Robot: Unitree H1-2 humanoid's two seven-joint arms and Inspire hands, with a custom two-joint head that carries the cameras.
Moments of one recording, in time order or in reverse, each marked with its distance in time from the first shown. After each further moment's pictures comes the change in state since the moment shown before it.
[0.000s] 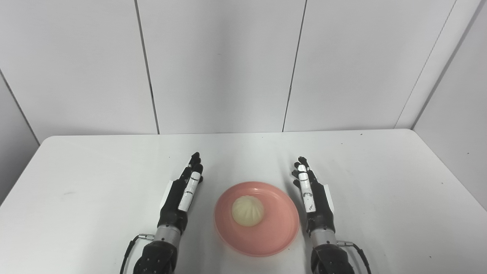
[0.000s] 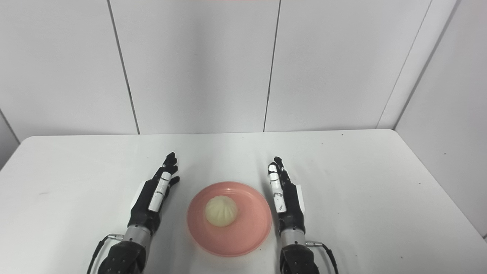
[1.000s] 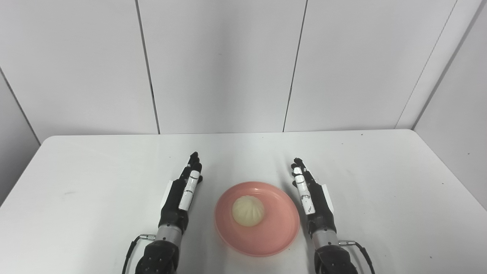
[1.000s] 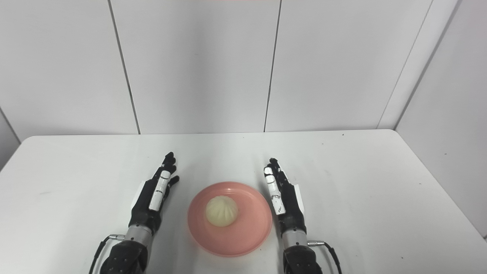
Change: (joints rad) left arm 0.000 -0.020 0.003 -0.008 -0.001 0.023 0.016; right arm 0.011 -0.025 0.020 -0.006 -0.040 0.001 0.032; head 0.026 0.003
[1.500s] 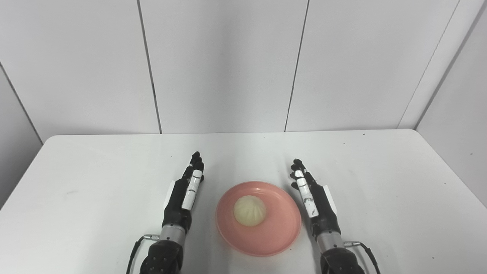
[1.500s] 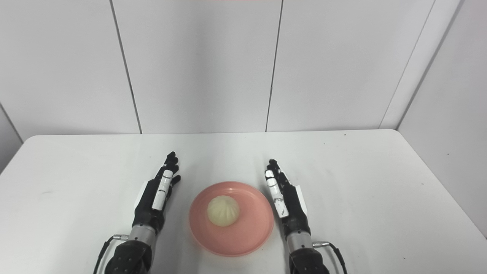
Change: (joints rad) left arm 0.003 -0.021 0.006 0.000 0.000 -0.002 0.030; right arm 0.027 -0.043 0.020 -0.001 0.055 -0.053 0.081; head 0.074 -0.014
